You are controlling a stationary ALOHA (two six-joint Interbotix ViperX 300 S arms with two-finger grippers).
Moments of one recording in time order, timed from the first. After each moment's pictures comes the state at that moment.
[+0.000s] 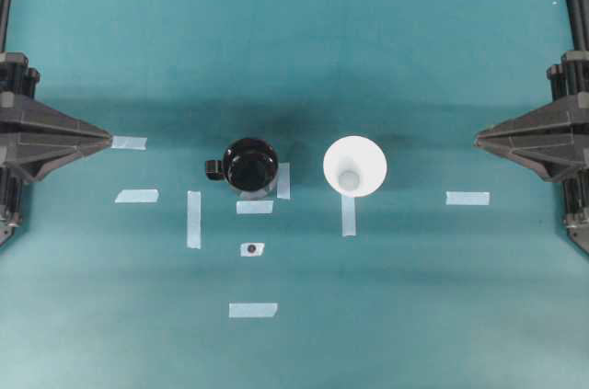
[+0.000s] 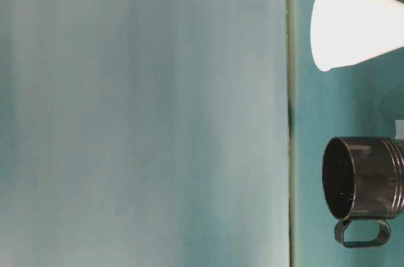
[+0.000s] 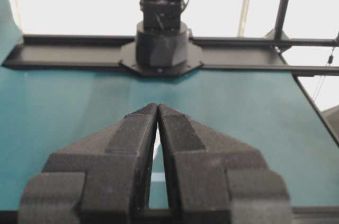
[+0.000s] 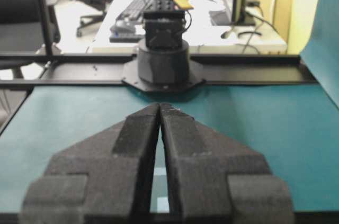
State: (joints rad) left arm 0.00 -0.96 1.17 0.00 -0.30 0.00; right arm 0.00 -0.96 1.17 0.00 -0.29 0.01
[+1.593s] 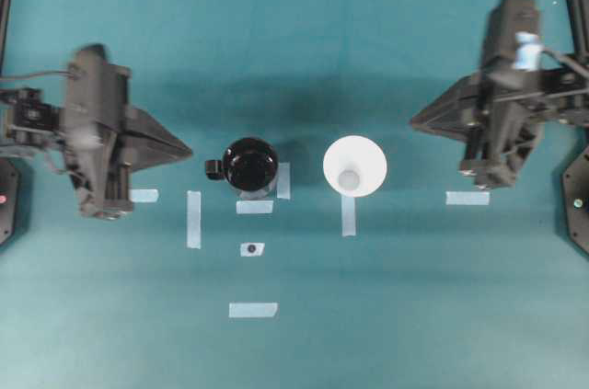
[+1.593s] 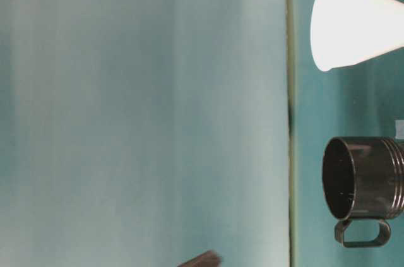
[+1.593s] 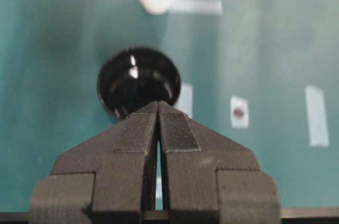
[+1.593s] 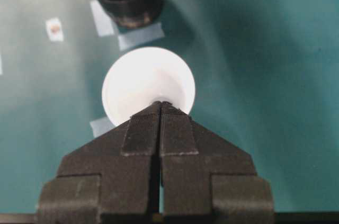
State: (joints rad) left arm 0.07 -0.49 0.87 0.02 0.22 -0.01; right arm -0.18 -0.54 0.82 0.07 0.45 0.10
